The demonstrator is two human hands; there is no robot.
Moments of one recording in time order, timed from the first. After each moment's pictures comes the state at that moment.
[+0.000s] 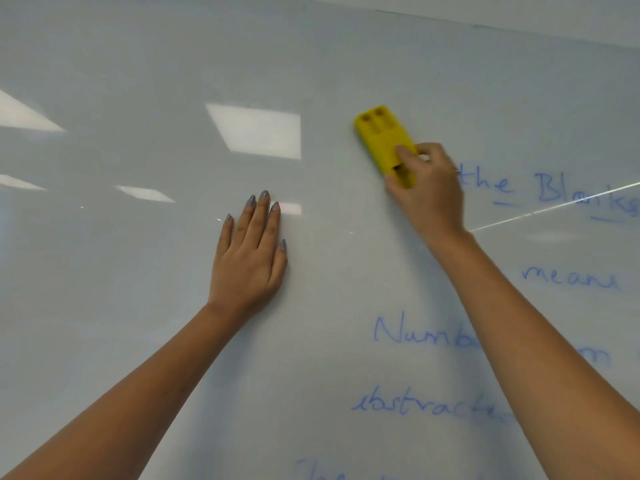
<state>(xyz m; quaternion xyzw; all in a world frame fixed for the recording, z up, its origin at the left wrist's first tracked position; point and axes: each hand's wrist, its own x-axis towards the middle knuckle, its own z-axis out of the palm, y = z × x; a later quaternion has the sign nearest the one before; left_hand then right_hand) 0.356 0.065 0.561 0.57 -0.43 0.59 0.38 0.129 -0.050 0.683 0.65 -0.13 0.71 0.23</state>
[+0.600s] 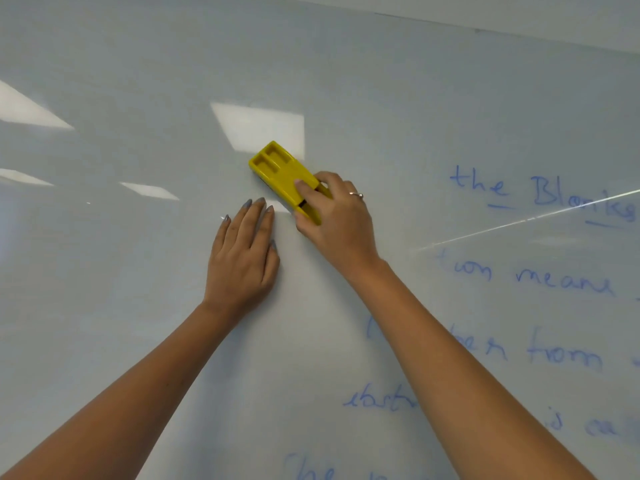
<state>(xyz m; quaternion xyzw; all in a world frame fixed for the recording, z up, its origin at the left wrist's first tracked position) 0.352 0.069 0.558 0.53 -0.43 0.61 0.41 0.204 0.005 0.635 0.72 -0.03 0.63 0.28</state>
